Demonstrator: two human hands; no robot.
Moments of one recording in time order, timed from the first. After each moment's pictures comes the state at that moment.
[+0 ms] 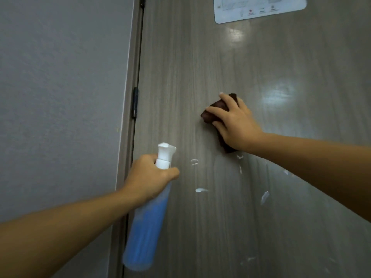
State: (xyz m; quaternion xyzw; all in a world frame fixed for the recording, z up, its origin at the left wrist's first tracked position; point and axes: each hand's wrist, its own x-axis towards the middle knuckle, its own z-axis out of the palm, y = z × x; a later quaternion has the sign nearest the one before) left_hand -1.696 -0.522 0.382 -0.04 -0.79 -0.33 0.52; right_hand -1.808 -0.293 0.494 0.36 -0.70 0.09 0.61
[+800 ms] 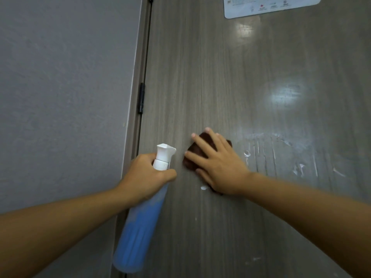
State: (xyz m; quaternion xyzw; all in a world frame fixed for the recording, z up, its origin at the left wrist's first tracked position) left_hand -1.690 -0.541 0.373 -0.08 -0.79 -0.33 0.51; right_hand -1.824 -0.341 0.404 0.42 -0.68 -0.12 0.60
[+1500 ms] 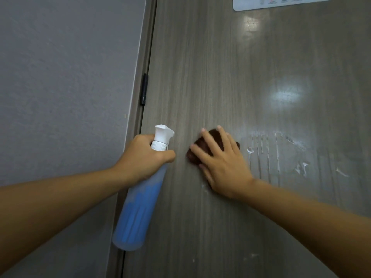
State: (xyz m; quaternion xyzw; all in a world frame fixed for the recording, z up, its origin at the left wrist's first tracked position) left_hand -1.685 -0.549 0.393 -0.08 -0.78 -0.32 0.54; right_hand -1.827 -0.347 0.385 0.36 -0.69 -0.06 0.63
